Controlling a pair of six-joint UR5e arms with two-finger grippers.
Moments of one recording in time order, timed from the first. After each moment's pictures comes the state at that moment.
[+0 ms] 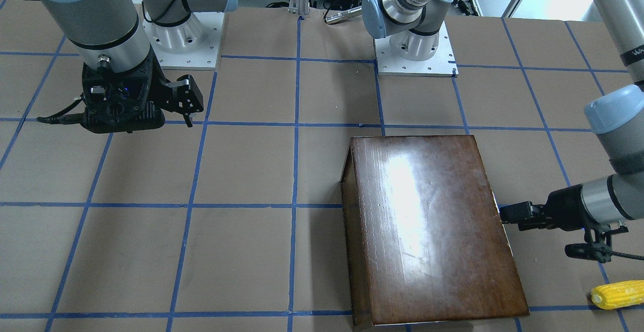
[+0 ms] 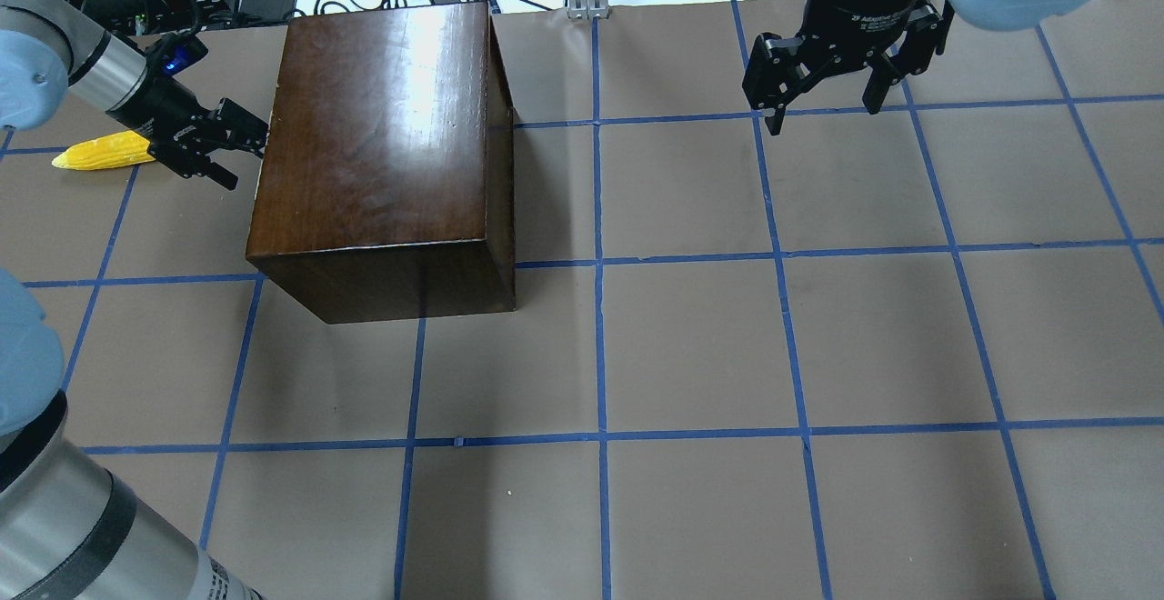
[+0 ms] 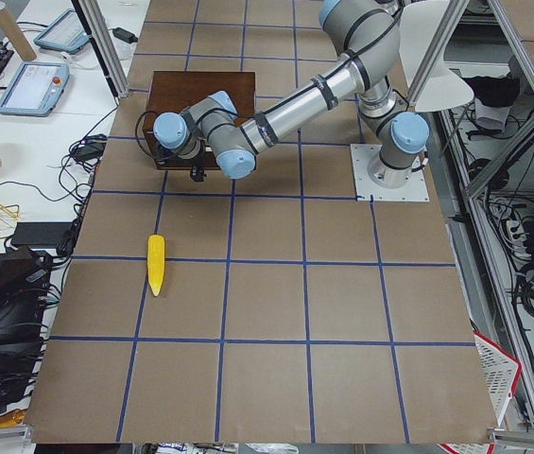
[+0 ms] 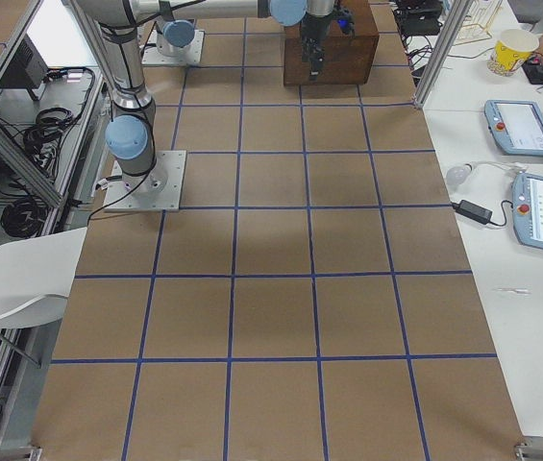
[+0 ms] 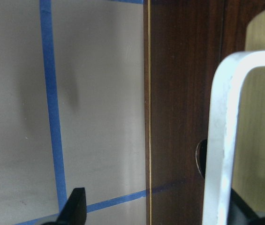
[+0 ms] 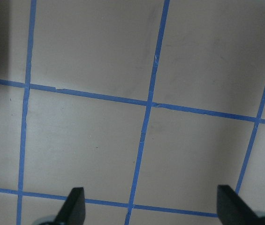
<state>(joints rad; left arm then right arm) -1.13 -2.09 -1.42 -1.47 1.25 0.49 1.64 -1.41 1.41 -1.52 -1.62 -0.10</state>
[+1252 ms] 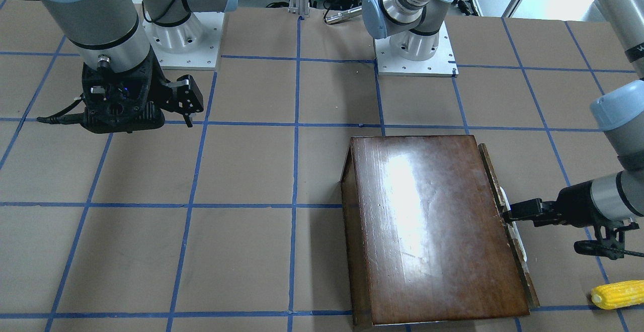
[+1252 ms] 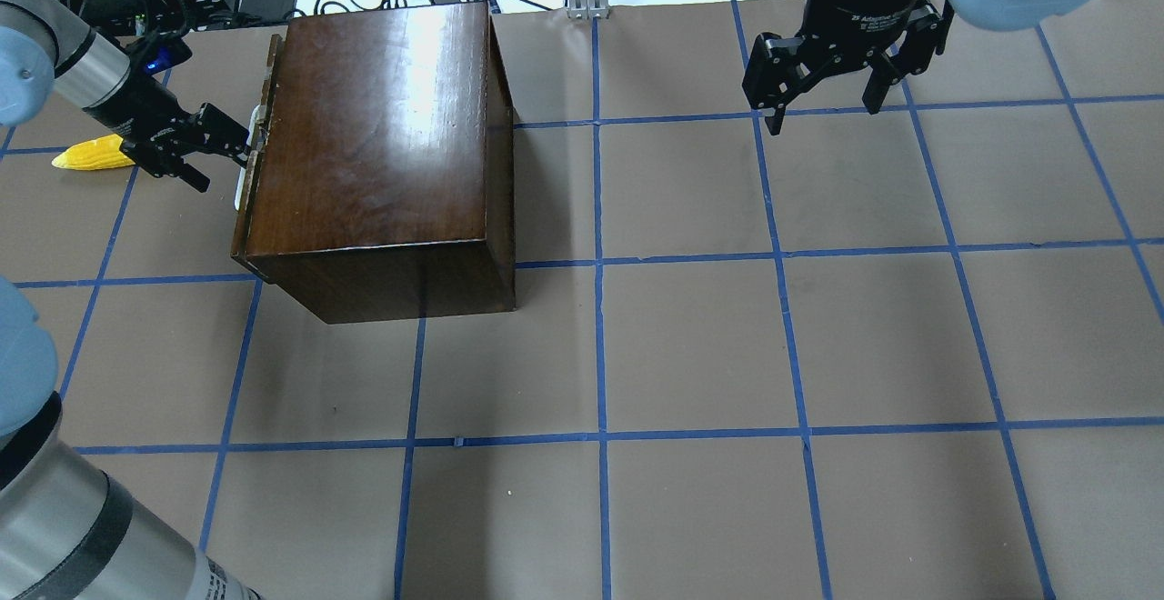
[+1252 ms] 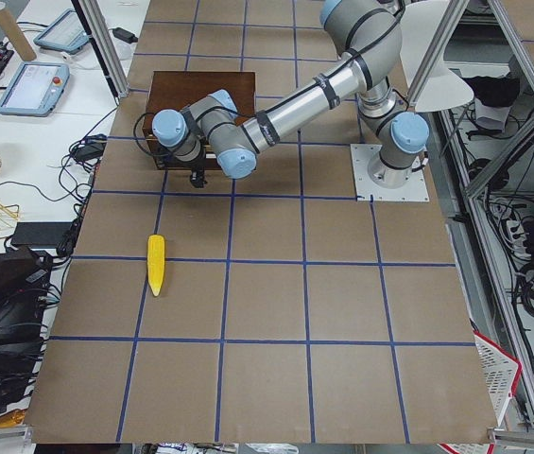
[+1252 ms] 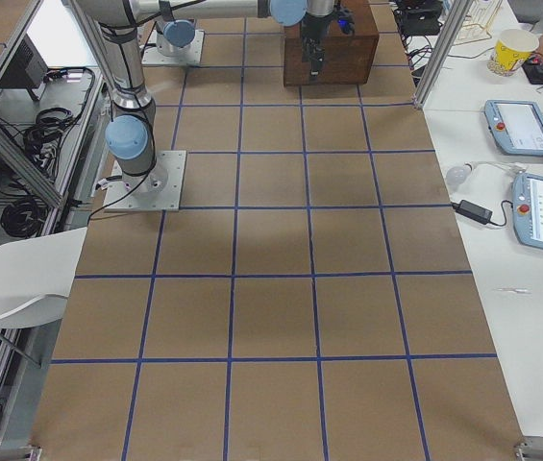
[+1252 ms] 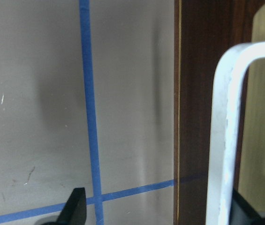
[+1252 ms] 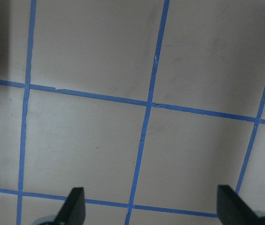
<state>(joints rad) -1.12 -2.09 -1.41 -1.46 1.34 0.50 1.64 -1.41 1.41 -1.52 -1.62 -0.10</state>
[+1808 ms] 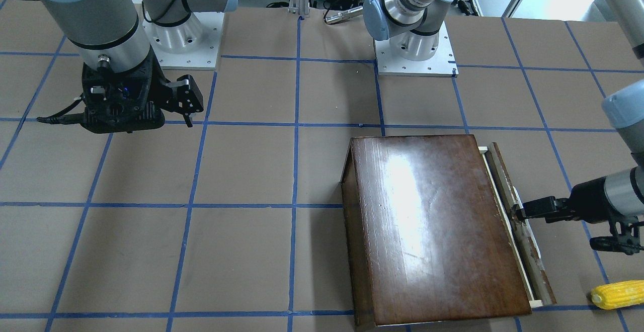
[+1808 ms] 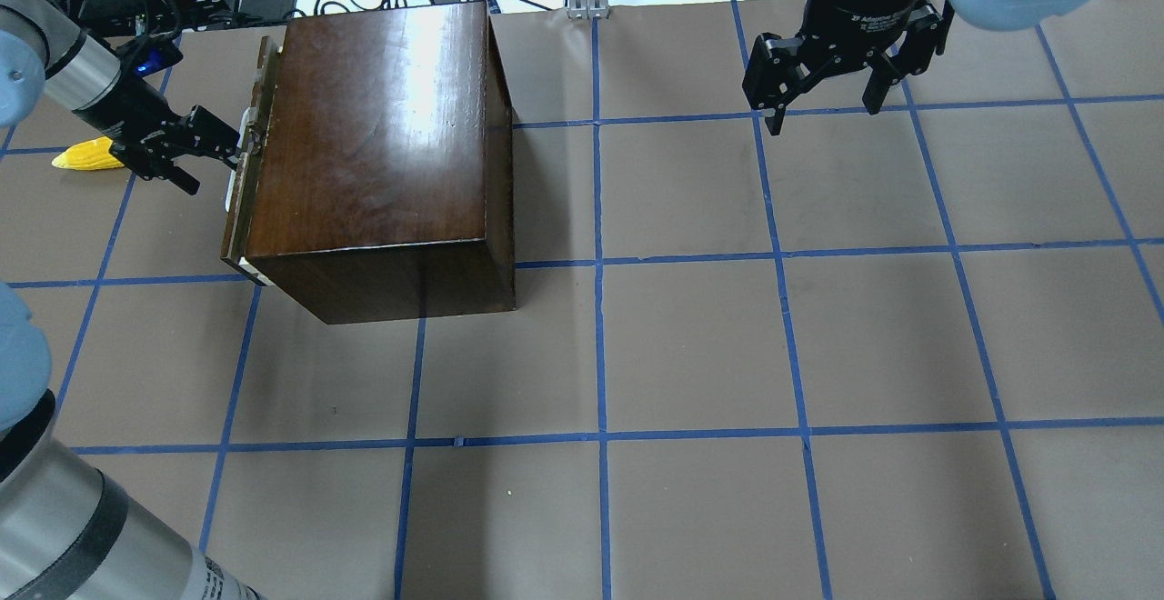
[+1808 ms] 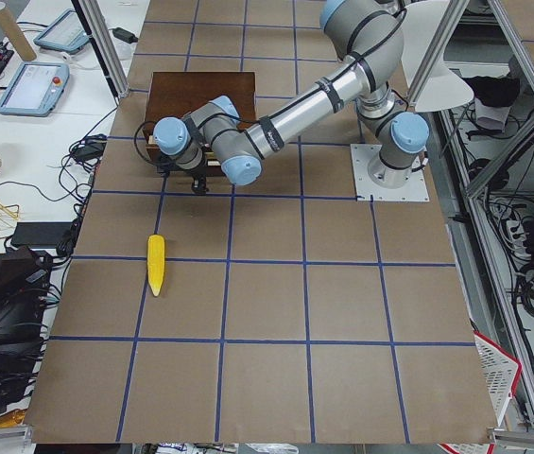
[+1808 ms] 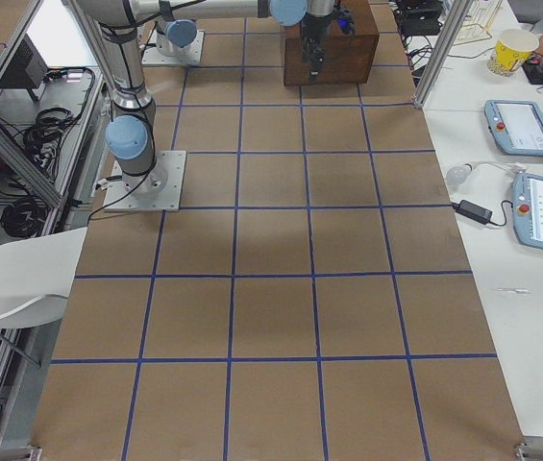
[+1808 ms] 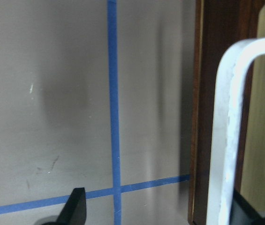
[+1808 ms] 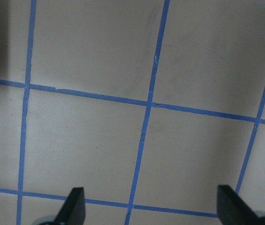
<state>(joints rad) -1.07 -2.09 -1.41 -1.46 1.35 0.50 1.64 -1.41 1.41 -1.52 -1.62 -0.10</state>
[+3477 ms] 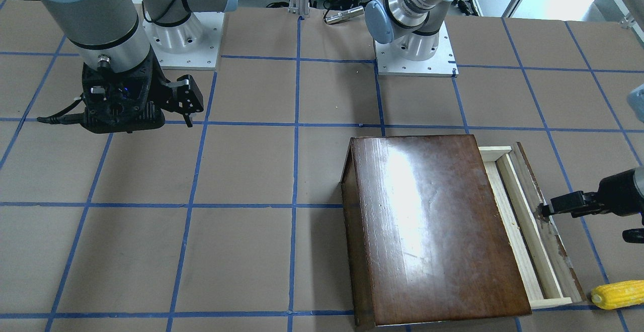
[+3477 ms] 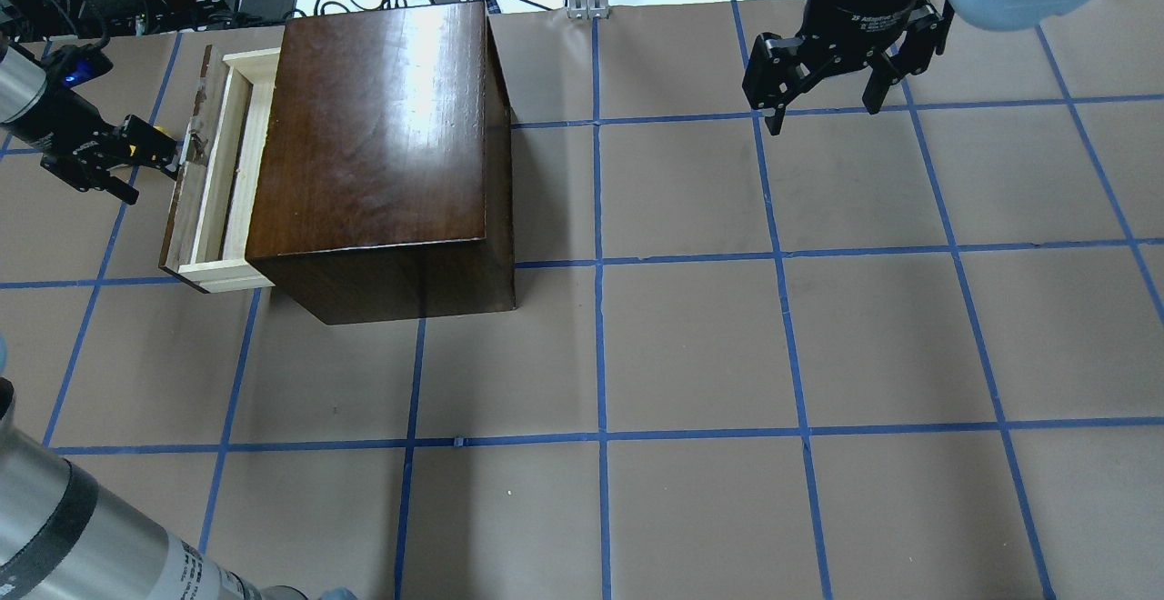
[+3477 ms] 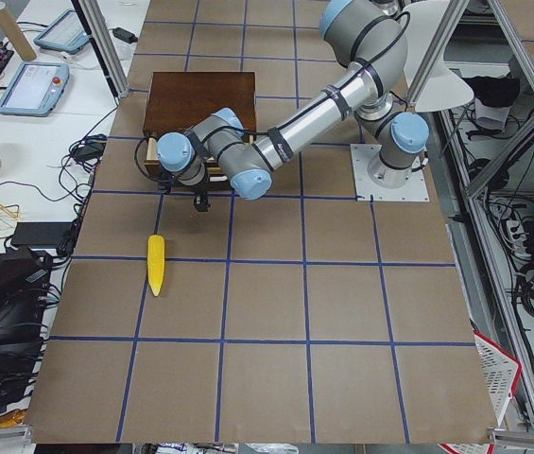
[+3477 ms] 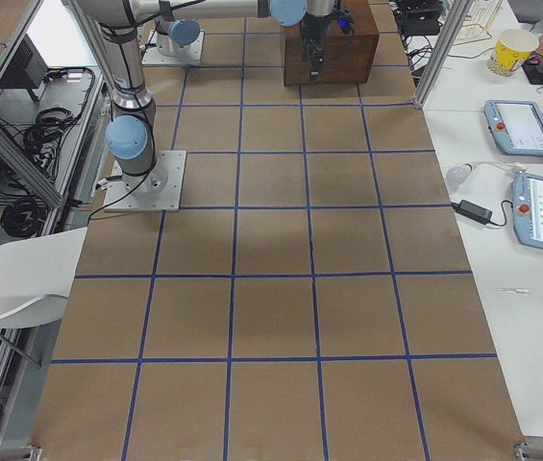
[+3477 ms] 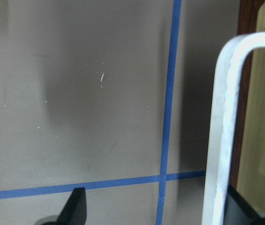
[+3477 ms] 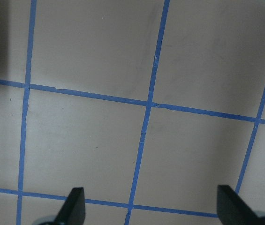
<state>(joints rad) -0.99 -2.09 -1.39 -1.46 1.38 0.54 1.64 -1.41 1.41 -1.52 -1.62 -0.10</state>
